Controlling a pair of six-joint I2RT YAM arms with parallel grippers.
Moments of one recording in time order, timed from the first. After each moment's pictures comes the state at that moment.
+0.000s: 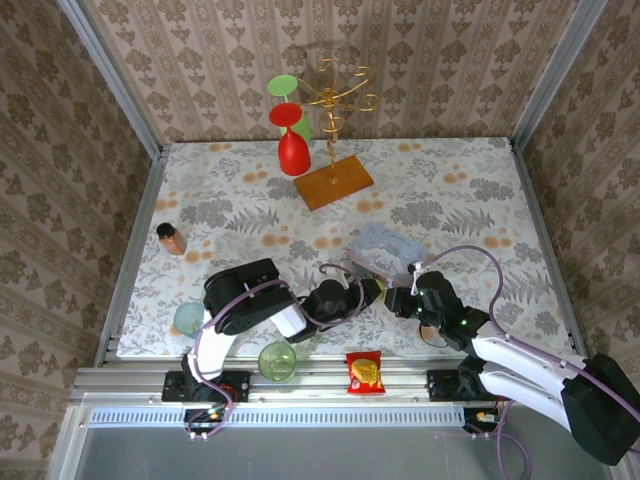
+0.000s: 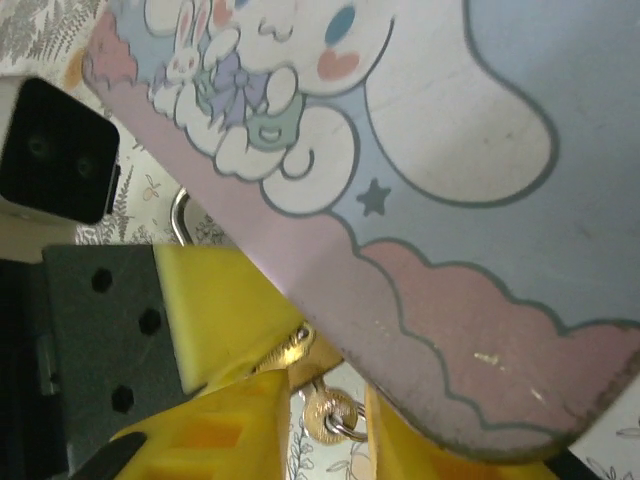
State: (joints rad) left arm -1.14 2.06 0.63 1.19 0.00 -1.43; right arm 0.58 0.91 0.21 0.02 -0.04 0.68
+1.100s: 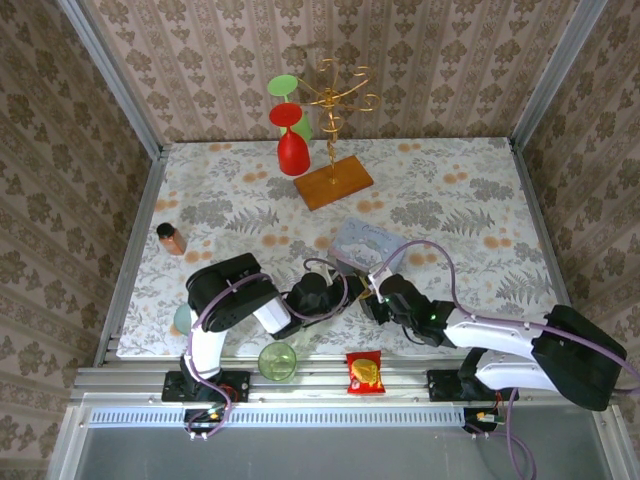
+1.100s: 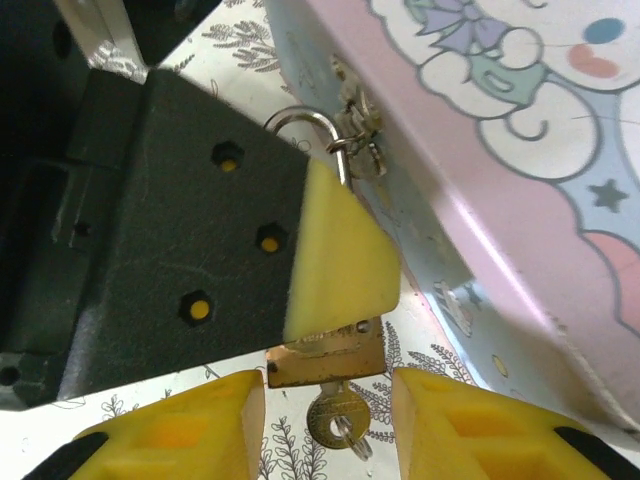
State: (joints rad) left arm -1.04 1.98 0.52 1.18 0.12 -1.42; right arm 0.87 1.20 0.34 0.12 0.21 0.26
